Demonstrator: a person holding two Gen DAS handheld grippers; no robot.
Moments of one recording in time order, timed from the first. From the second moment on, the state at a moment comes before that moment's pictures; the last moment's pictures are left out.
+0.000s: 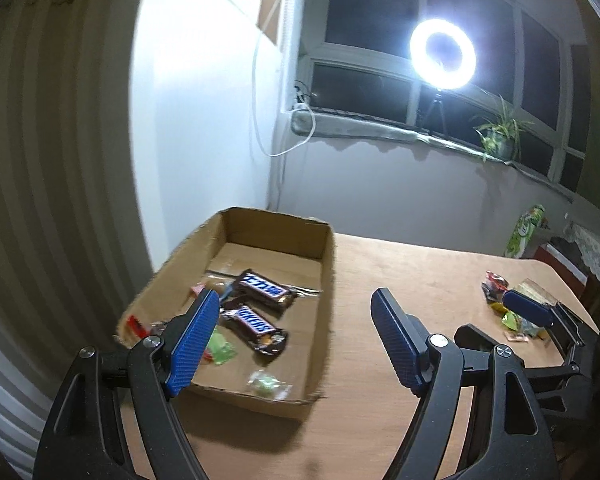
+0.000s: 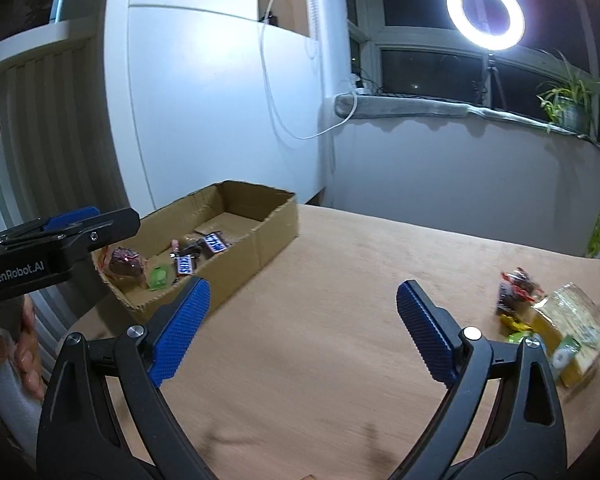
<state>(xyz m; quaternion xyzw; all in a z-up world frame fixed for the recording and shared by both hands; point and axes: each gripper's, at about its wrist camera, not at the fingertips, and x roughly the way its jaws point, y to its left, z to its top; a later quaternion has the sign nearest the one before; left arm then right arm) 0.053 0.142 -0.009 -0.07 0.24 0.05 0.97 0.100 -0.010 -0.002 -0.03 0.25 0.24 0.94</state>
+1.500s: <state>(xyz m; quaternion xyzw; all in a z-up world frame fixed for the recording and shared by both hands) 0.152 -0.088 -0.073 0.06 0.36 -0.20 0.91 0.161 -0.235 -0.065 0.06 0.40 0.14 0.90</state>
